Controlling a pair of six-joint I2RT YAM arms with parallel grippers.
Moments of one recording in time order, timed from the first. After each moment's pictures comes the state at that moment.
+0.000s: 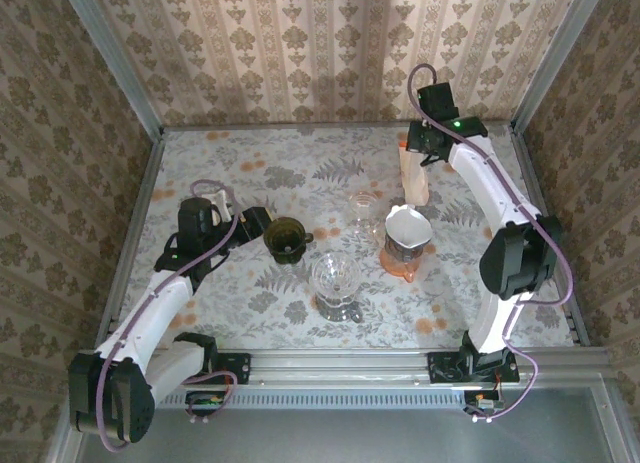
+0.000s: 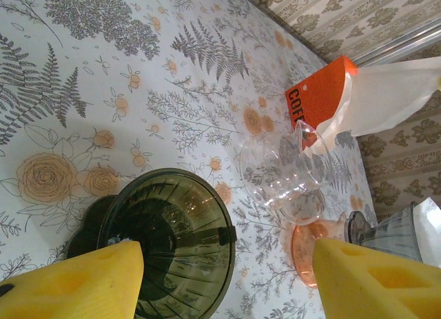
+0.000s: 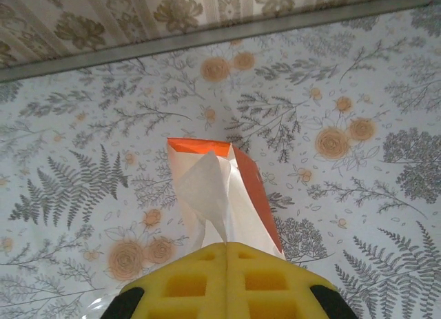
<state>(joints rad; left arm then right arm) -0.24 0.98 0.60 -0.14 0.47 -0.67 0.21 1.79 1.79 -0.83 0.24 0.34</state>
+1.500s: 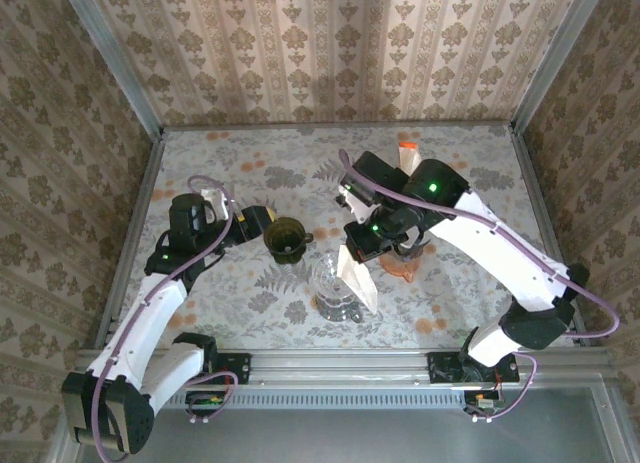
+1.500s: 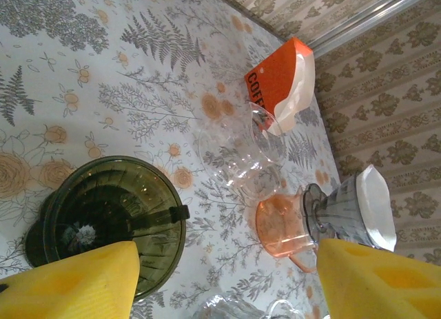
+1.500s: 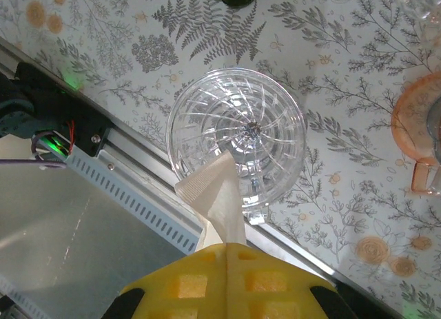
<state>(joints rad) -0.24 0.92 0.69 -0.28 0.58 -0.62 0.89 1.57 1.92 -1.56 -0.14 0.45</state>
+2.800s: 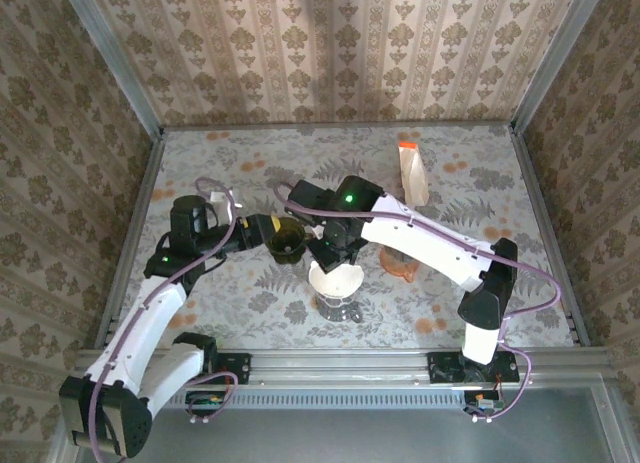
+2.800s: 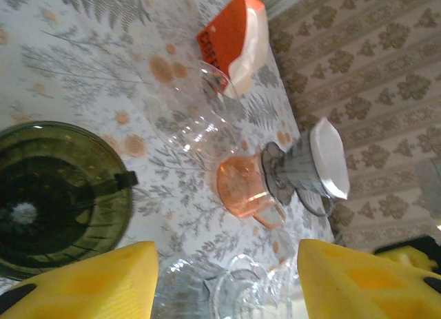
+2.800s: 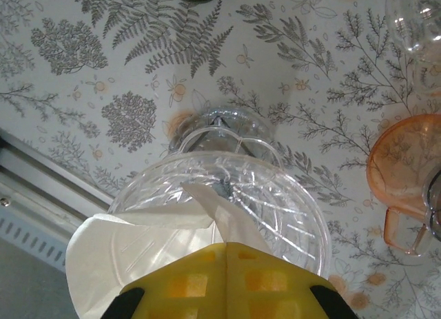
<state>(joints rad) -0.28 0.89 0.68 -0.31 0.74 -0.60 1.00 1.81 1.91 -1.48 0.07 0.42</state>
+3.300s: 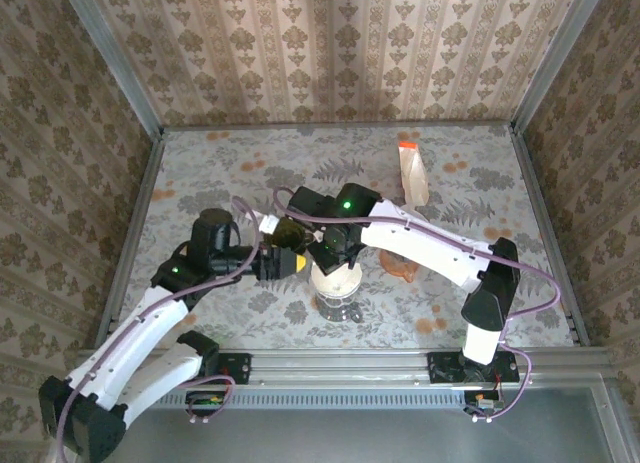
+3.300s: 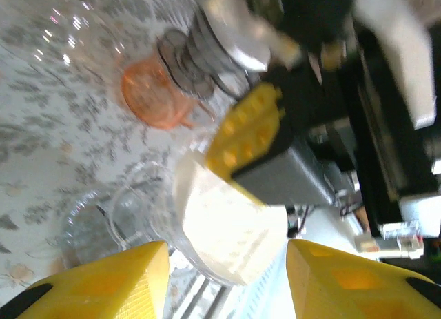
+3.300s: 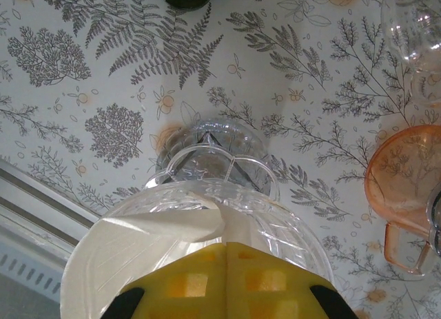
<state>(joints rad) -0.57 0.83 0.69 -0.42 0.81 -0.48 1.00 1.79 1.81 -1.39 0.10 0.42</state>
